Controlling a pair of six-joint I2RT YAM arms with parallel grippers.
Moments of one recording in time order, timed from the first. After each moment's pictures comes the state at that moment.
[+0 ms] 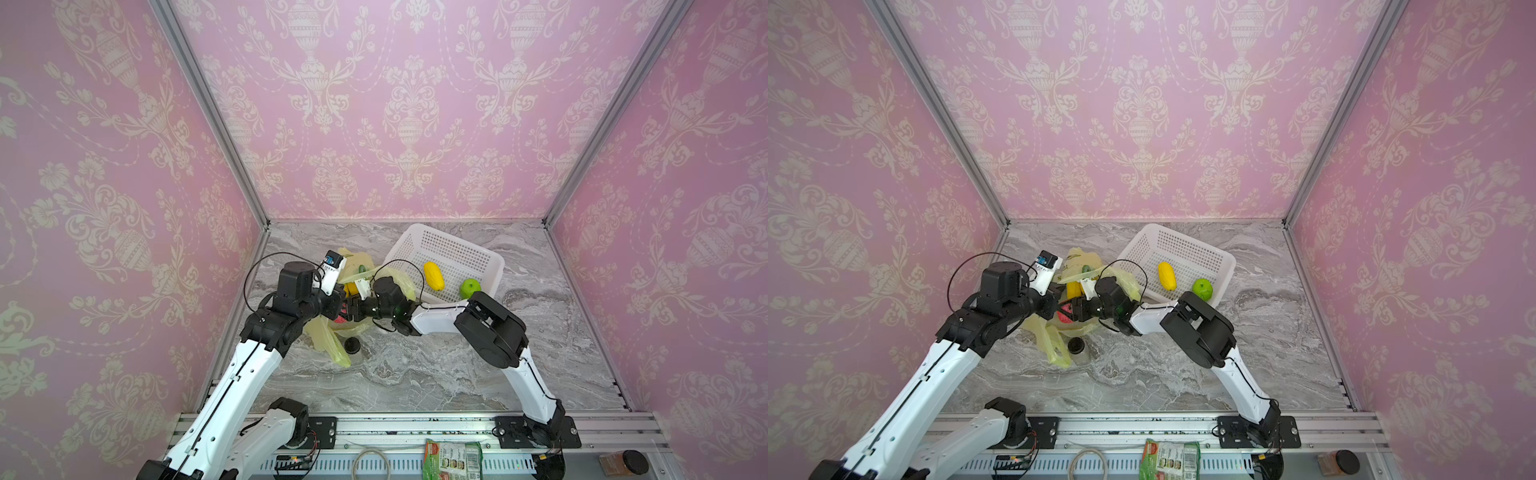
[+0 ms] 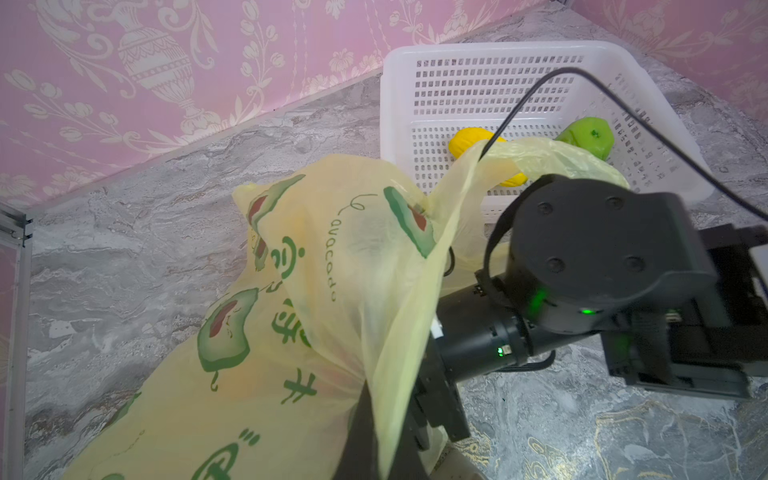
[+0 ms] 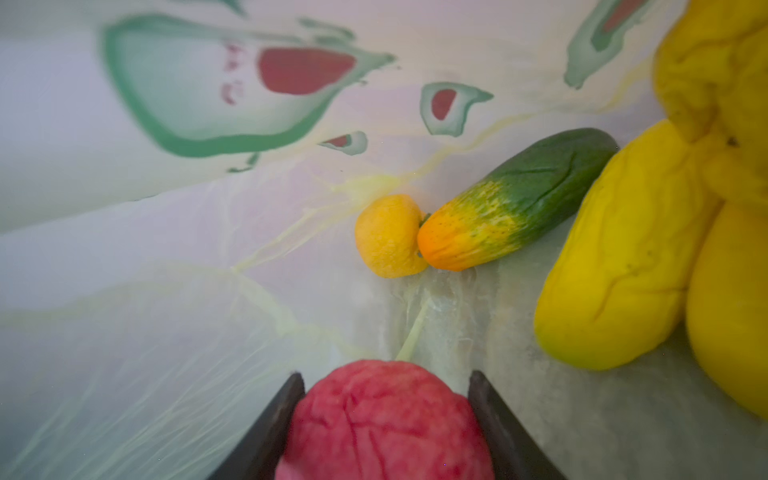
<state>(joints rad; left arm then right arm) -0.28 0.94 0.95 -0.64 0.17 0.14 0.89 2.19 1.32 0.65 -0.39 0.67</state>
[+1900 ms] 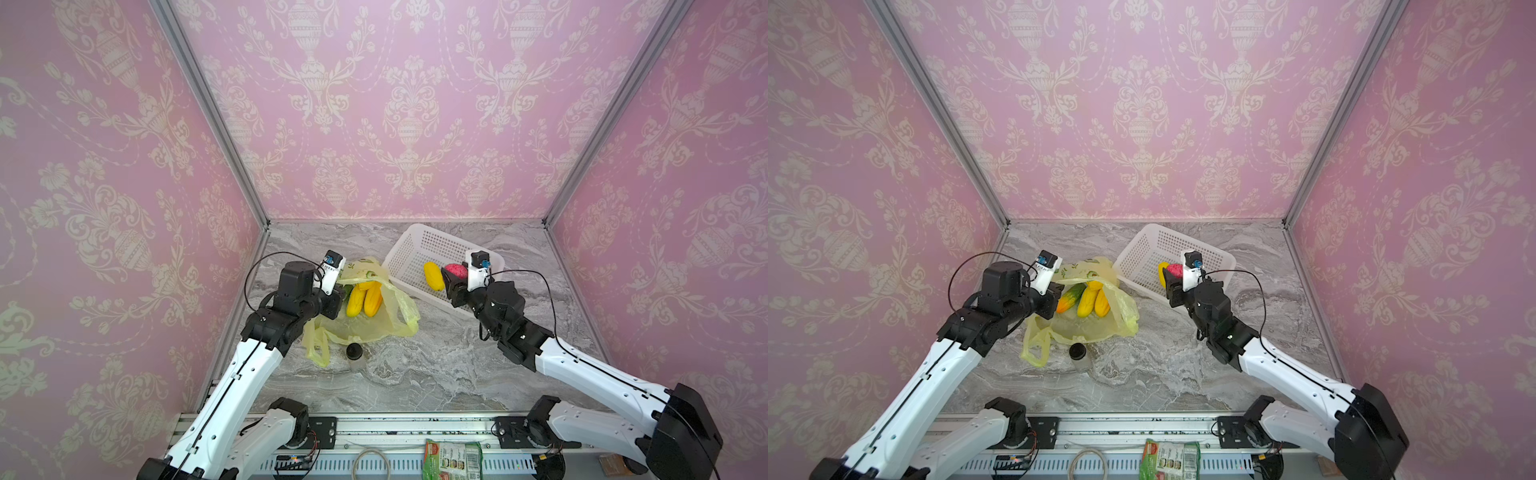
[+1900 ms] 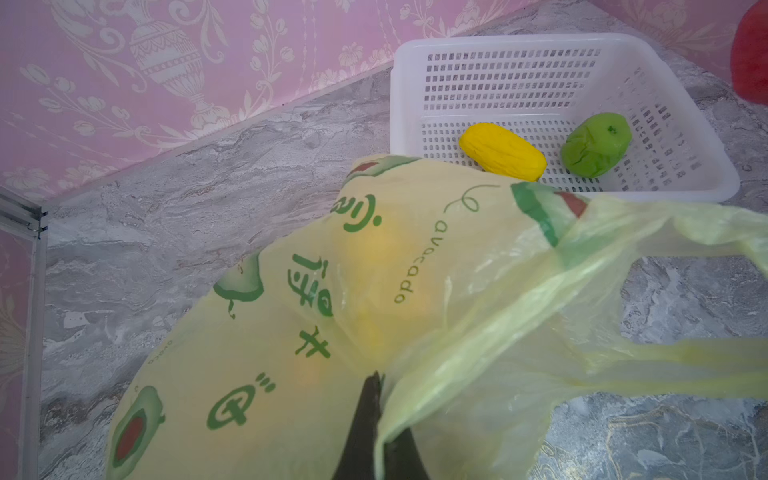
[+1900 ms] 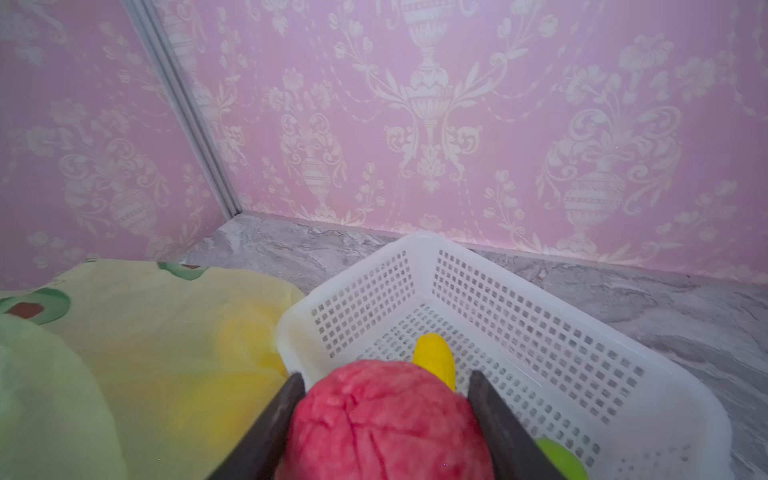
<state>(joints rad) -0.28 0.94 0.95 -0.64 0.14 0.14 0.64 1.09 0.67 0.28 0.34 0.17</state>
